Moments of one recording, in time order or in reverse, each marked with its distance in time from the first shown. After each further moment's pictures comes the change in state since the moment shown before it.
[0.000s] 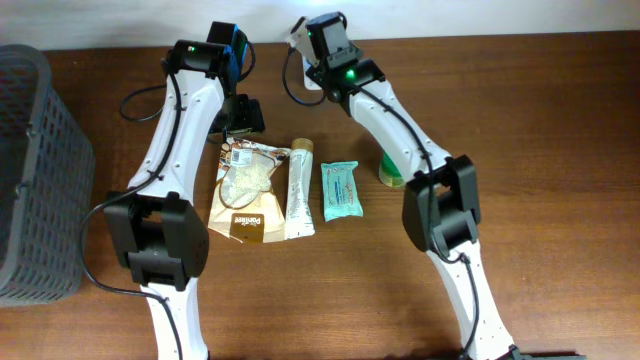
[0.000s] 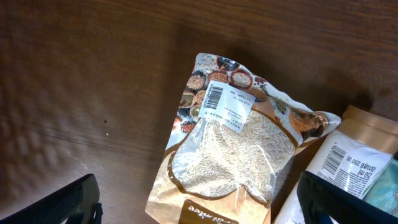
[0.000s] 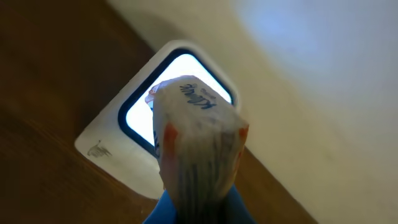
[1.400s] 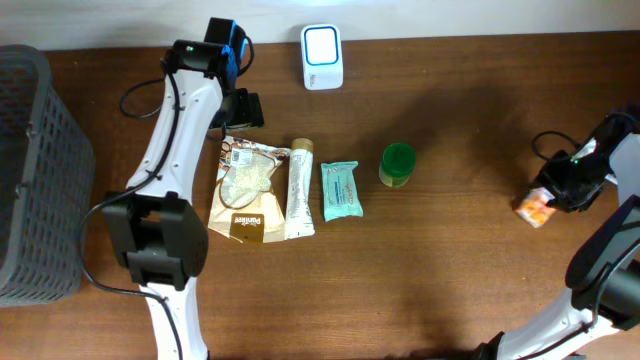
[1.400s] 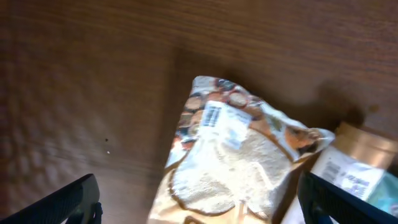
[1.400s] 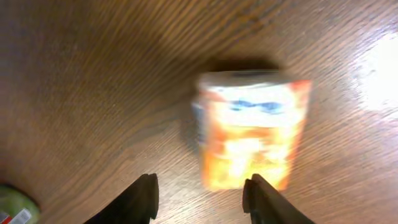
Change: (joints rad) left arm 0.014 0.000 0.005 0.052 -0.003 0.036; right arm -0.978 -0.544 -0.891 -0.538 -0.489 0.780
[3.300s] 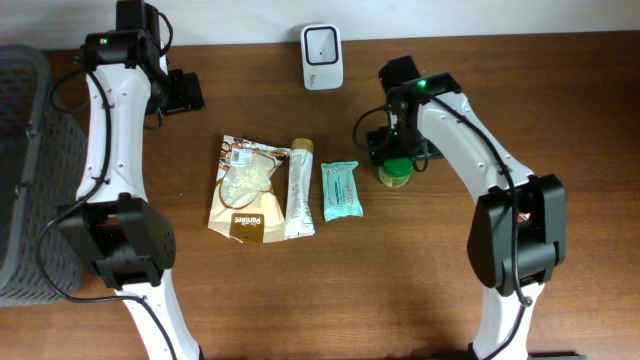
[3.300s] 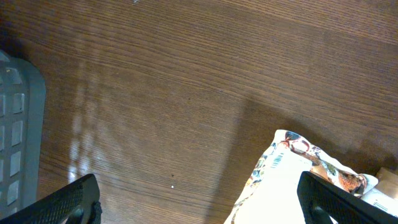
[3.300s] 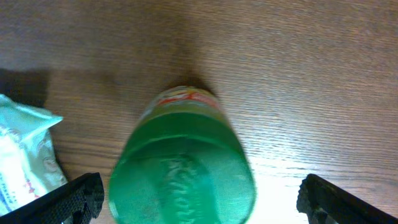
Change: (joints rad) left arm 0.227 0.000 0.103 0.029 0.069 0.168; right arm 0.816 0.132 0.283 -0.069 0.269 -0.090
